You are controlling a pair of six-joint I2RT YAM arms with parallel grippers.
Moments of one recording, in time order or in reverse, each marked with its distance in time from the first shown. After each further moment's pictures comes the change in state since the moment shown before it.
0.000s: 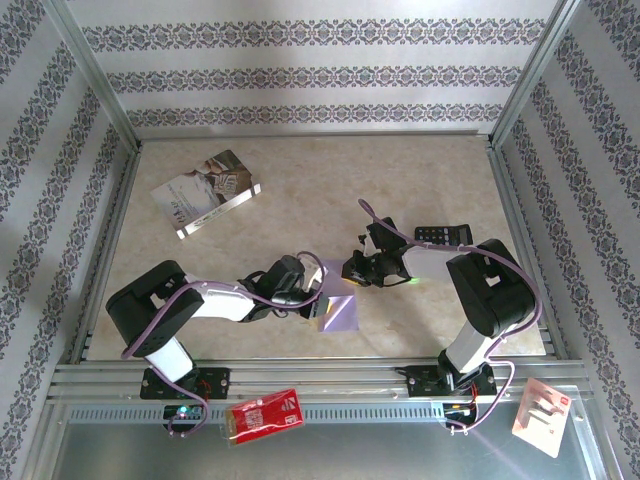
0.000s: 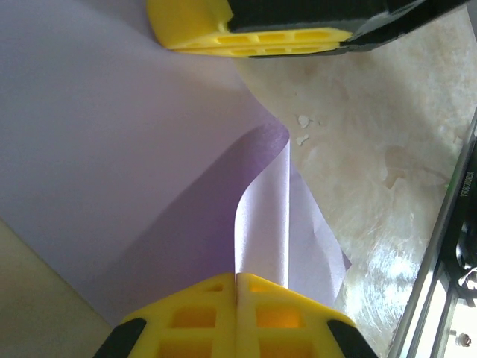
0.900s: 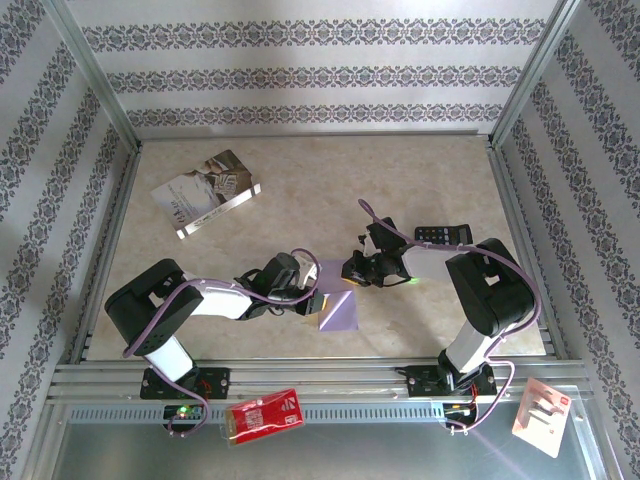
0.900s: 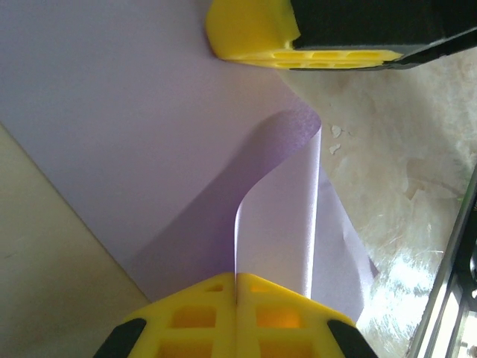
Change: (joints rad) left arm 0.042 0.000 -0.012 -0.005 0.003 -0.003; right arm 0.000 0.007 0.000 0.006 -0.004 0.000
